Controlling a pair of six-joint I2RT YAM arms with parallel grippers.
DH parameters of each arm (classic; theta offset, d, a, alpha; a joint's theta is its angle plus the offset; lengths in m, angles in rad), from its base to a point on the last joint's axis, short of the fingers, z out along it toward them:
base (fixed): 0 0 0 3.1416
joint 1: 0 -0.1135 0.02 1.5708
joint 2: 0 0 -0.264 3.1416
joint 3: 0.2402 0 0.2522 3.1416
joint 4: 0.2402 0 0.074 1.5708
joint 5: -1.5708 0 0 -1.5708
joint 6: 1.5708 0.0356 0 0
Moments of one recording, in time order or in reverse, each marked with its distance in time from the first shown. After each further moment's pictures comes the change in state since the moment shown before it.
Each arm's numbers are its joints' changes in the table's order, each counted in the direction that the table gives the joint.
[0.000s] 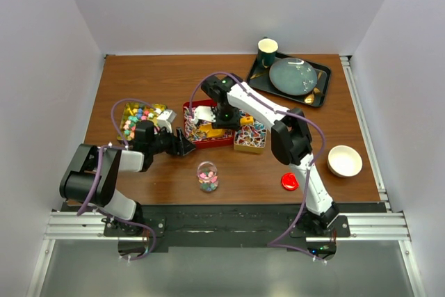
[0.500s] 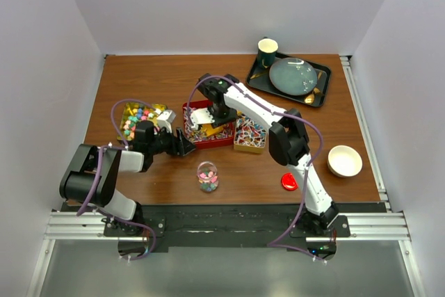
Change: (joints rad) left arm 0.000 -0.001 -0.005 -0.007 0.000 -0.013; right arm -0.021 0.022 0.042 -0.063 -0.105 -0.302
